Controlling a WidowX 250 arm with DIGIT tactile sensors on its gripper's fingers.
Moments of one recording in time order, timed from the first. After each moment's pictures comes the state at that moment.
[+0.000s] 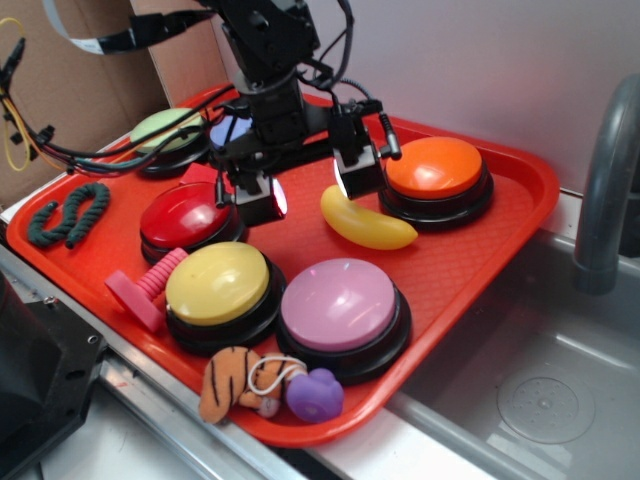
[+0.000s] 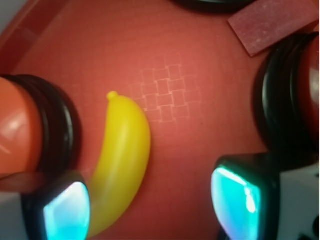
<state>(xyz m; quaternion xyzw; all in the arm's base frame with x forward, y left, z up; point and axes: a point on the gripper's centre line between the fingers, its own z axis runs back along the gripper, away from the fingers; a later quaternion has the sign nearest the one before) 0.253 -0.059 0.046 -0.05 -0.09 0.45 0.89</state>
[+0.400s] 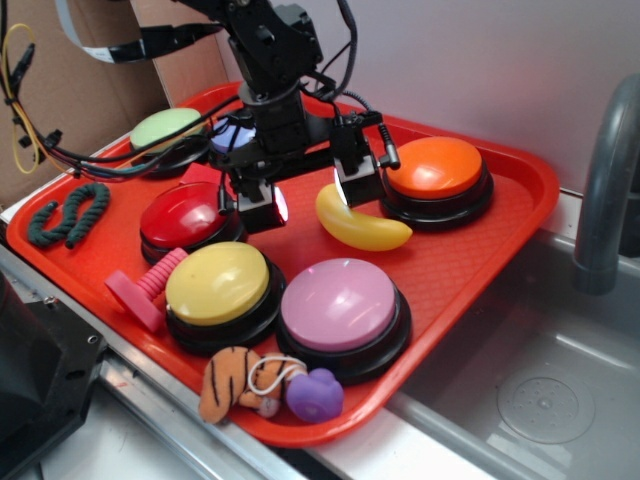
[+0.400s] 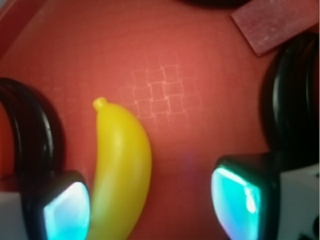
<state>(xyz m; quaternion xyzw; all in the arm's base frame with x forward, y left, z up) 0.255 -0.055 0.039 -0.05 -0.09 0.45 0.89</state>
